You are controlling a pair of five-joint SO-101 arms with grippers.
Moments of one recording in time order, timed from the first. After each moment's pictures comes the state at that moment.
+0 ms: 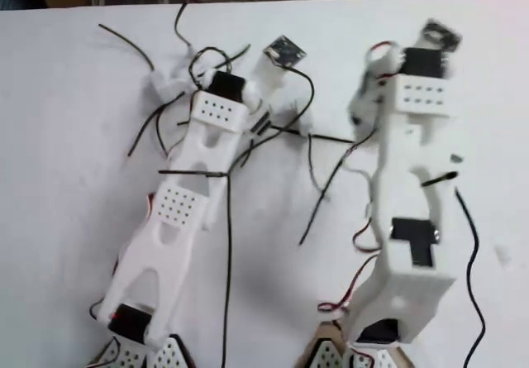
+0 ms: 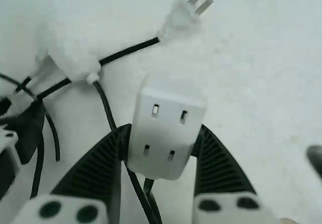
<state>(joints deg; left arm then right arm) 14.4 78.2 -93.4 94.9 -21.3 -1.2 13.9 -22.4 97.4 -29.0</state>
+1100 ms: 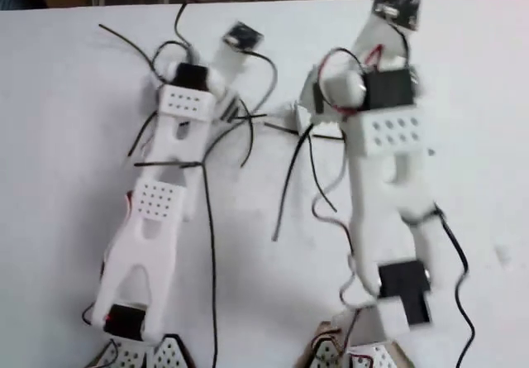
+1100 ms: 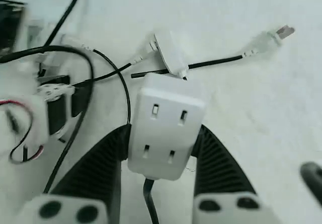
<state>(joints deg) 5.1 78.2 -93.4 94.2 -18.6 -12.1 3.5 -23.2 93.2 -31.3</state>
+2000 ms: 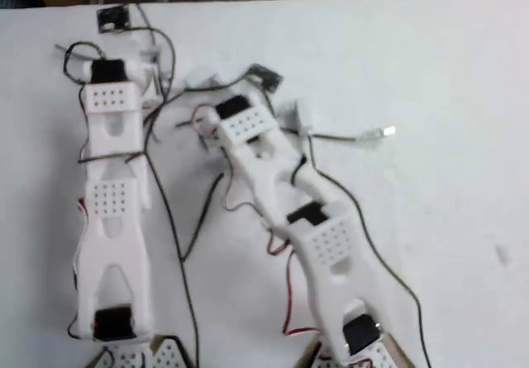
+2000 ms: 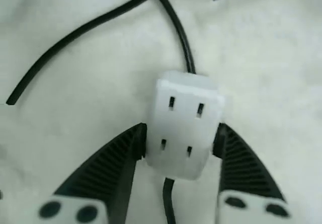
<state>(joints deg) -11.6 78.2 -93.4 90.9 9.3 -34.7 43.6 -30.9 75.3 -54.8</state>
